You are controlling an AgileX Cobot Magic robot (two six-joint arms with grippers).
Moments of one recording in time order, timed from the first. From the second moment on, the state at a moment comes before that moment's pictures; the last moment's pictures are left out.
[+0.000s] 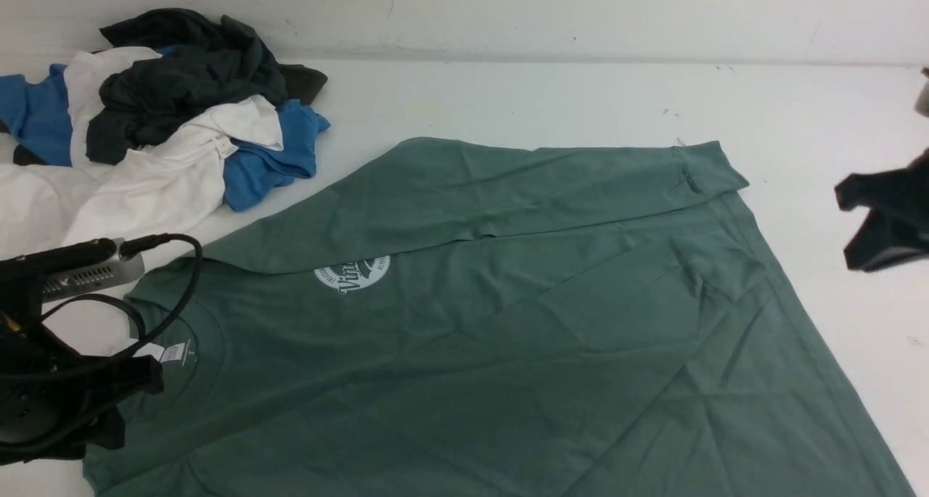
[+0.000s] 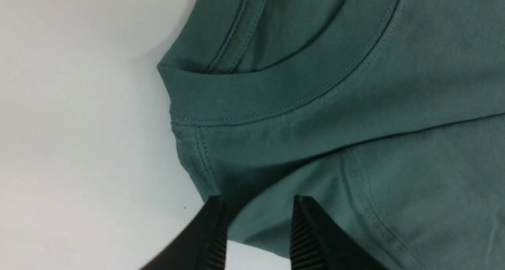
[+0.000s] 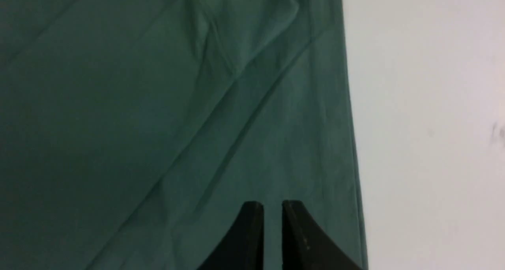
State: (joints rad) right arm -0.10 1.69 -1.36 0.28 1.09 -0.17; left arm 0.05 1.33 -0.72 -0.09 0.80 -0.22
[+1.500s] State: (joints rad) right arm -0.10 2.50 -2.18 0.38 0.90 -0.28; left arm 0.05 1.33 -0.72 -0.15 0.80 -0.22
